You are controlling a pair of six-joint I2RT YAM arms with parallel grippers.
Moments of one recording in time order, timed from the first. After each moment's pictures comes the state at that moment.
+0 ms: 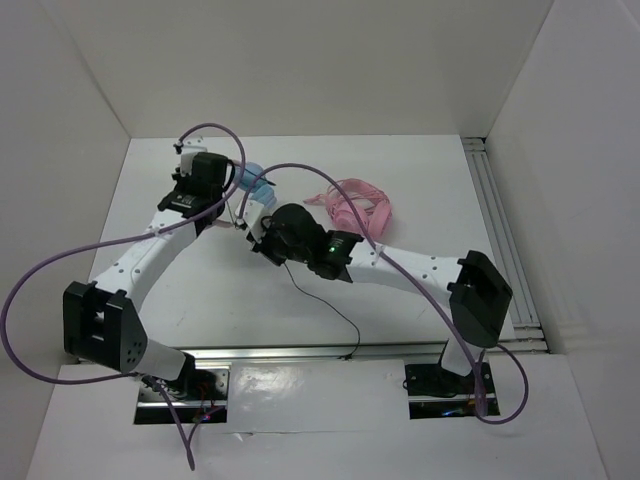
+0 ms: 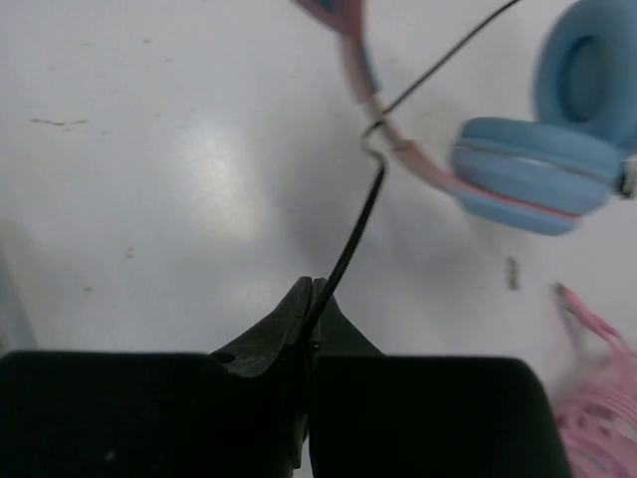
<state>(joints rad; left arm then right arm) -0.26 1.44 1.22 -0.45 -0.74 -0.33 1.04 1.70 1.31 -0.06 -0.01 -0.20</state>
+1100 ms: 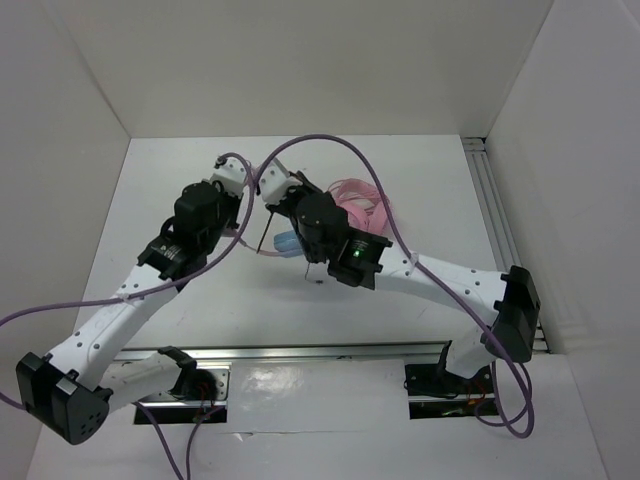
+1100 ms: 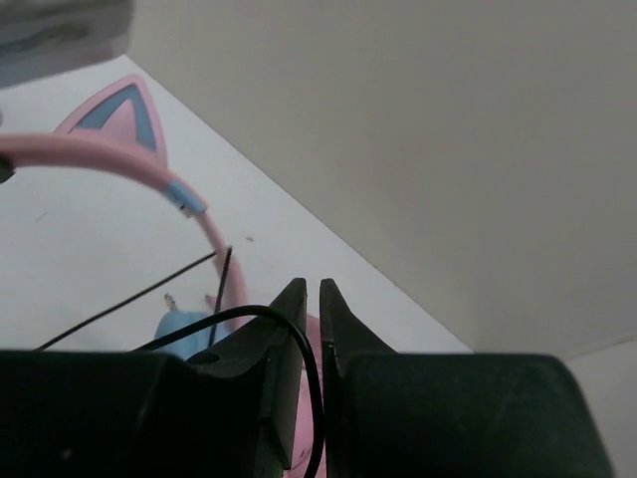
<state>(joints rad) -0.46 1.07 0.99 -0.21 -0.32 0.14 1.12 1.52 1.36 0.17 0.79 -0.63</state>
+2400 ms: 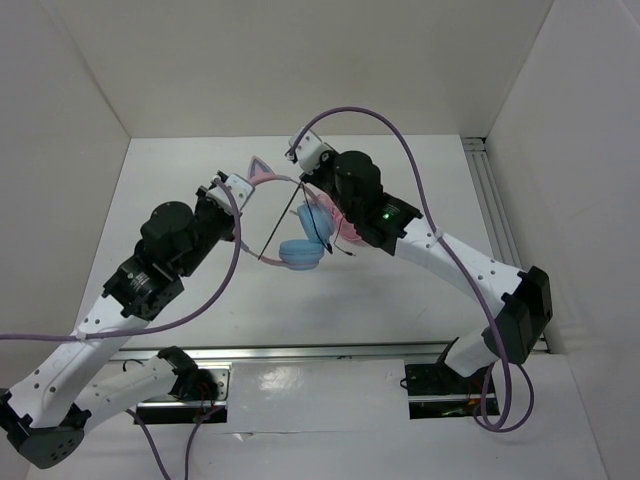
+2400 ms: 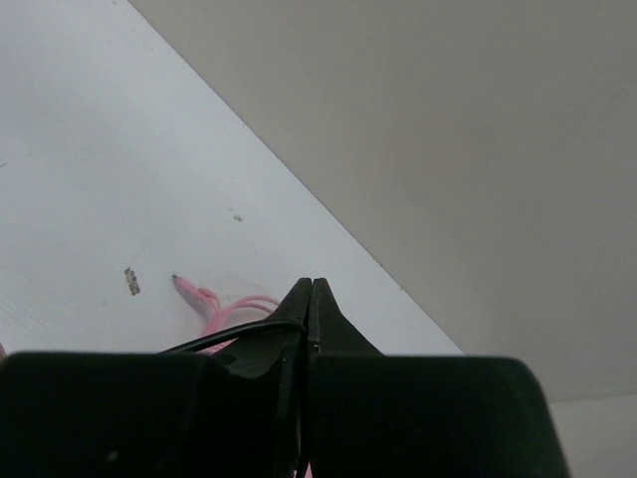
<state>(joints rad) -0.63 0.86 1.05 -0.30 -0.21 0.34 0.81 1.49 1.40 0.00 0.39 -0.60</state>
